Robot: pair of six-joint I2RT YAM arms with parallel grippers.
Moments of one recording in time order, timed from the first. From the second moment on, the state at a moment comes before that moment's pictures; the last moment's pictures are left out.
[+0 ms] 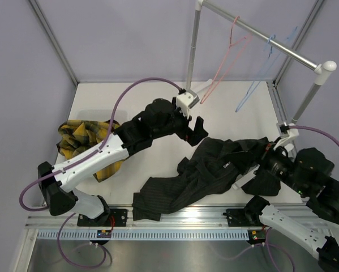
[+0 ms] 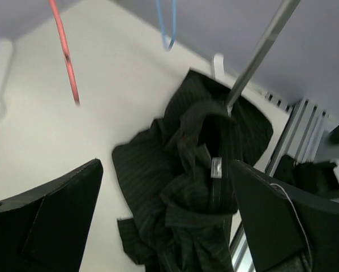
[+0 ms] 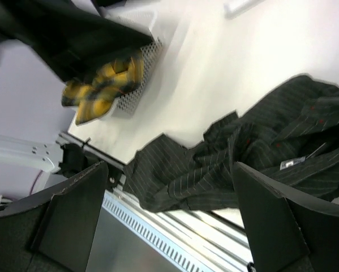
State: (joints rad) left arm -0.95 1.43 1.49 -0.31 0.09 -0.18; right arm 0.75 0.55 1.21 -0.95 0.07 0.61
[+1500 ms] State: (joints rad) left arm -1.28 1.67 2.45 -0.88 -0.29 0.08; right arm 0.75 0.43 1.35 -1.12 0.20 0.57
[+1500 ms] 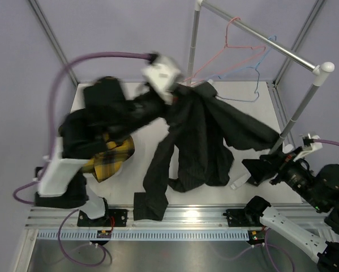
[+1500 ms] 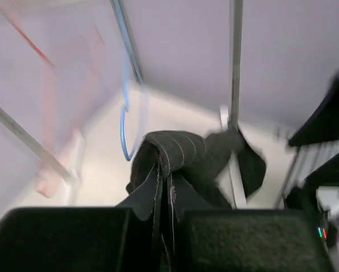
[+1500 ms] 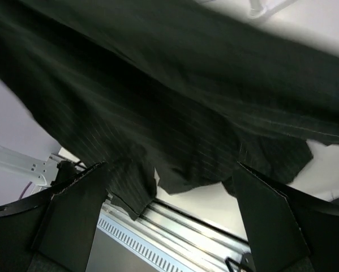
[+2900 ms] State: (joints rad) left arm -1.28 1.12 2.12 -0.49 -0.62 0.17; right arm 0.96 1.20 1.48 -0.49 -0.49 0.21
